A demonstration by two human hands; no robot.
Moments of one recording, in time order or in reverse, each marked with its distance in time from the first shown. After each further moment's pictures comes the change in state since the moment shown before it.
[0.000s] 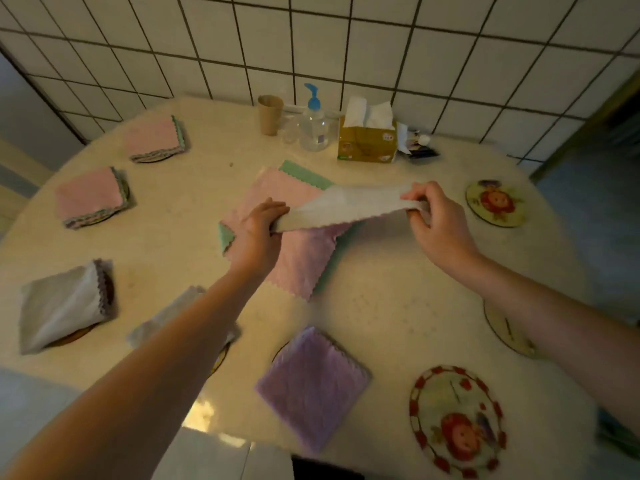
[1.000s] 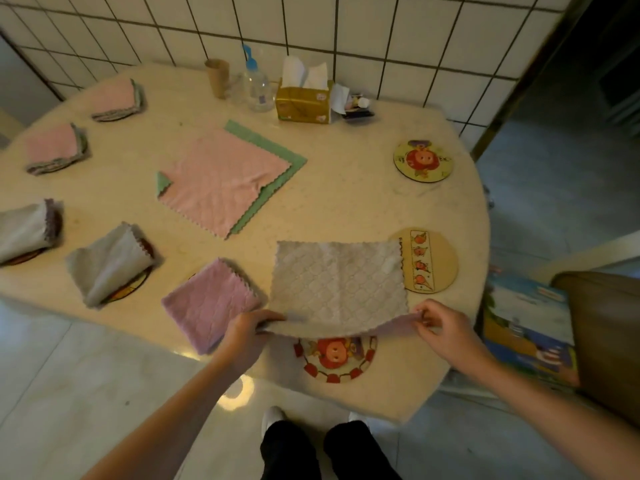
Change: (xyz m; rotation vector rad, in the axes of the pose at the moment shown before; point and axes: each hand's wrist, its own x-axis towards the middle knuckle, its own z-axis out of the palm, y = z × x) left_hand -0.262 0.117 0.126 -0.047 -0.464 -0.315; right_hand -0.262 0.187 -0.148 0.024 -0.433 0.316
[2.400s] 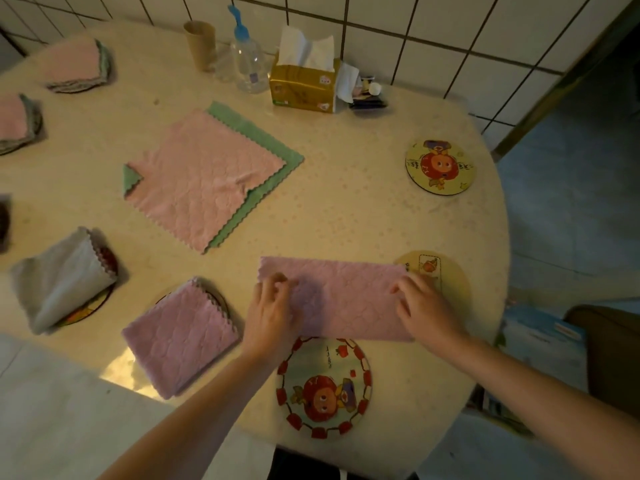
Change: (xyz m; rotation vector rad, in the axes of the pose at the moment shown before) left_hand 0.100 0.039 0.036 0.275 0.280 0.133; right_hand 0.127 -0.014 0.001 -0.489 -0.007 -0.210
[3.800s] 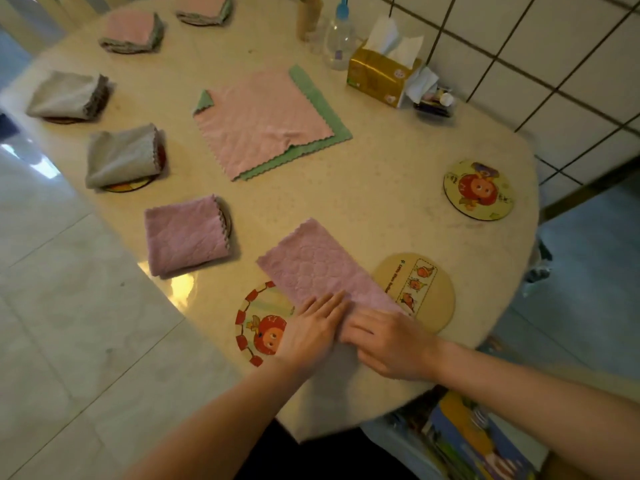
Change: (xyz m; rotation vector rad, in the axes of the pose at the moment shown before) left_hand -0.067 0.126 0.083 0.123 -0.204 -0.084; right_hand -0.032 0.025 -0.027 -0.059 -0.300 -1.136
